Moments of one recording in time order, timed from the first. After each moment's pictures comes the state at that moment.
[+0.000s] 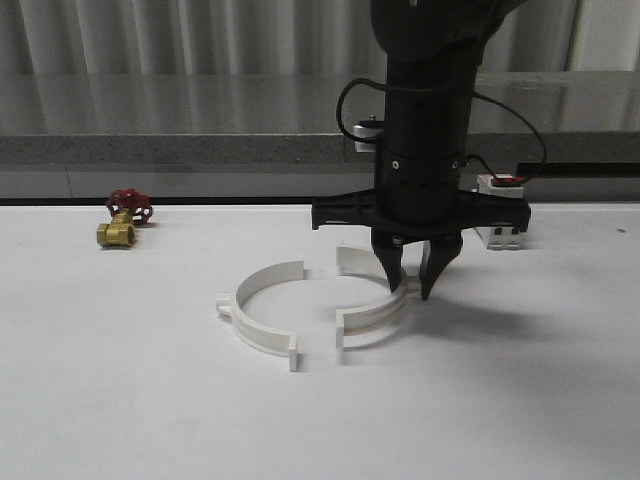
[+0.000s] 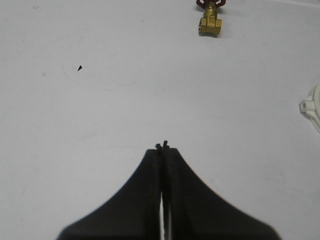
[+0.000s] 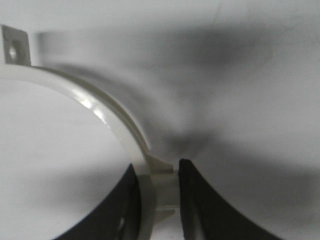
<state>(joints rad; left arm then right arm) -0.09 0.67 -0.60 0.06 0.72 -0.25 0.54 2.05 -1.48 -0.19 0.85 0.80</state>
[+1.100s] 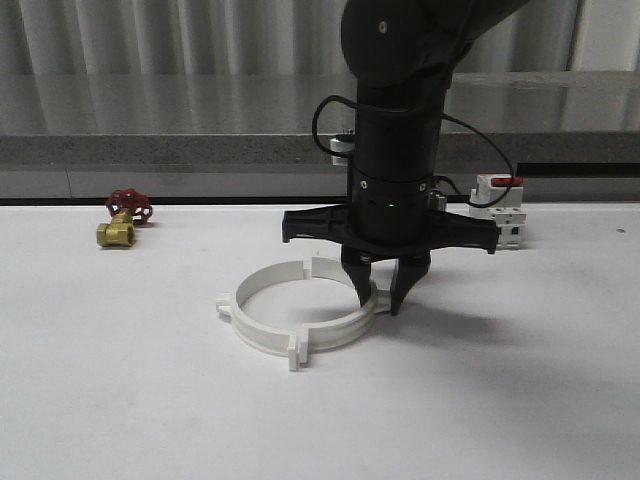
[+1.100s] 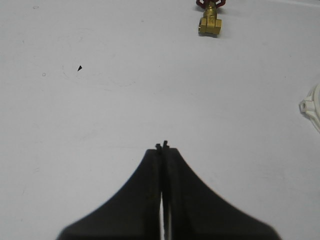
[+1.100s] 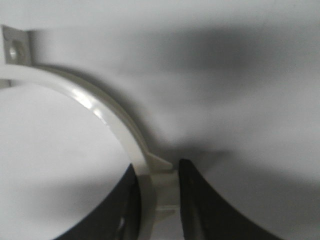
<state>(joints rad) -0.09 0.67 -0.60 0.06 0.72 -0.25 0.58 2.09 -1.48 -0.18 0.79 0.86</state>
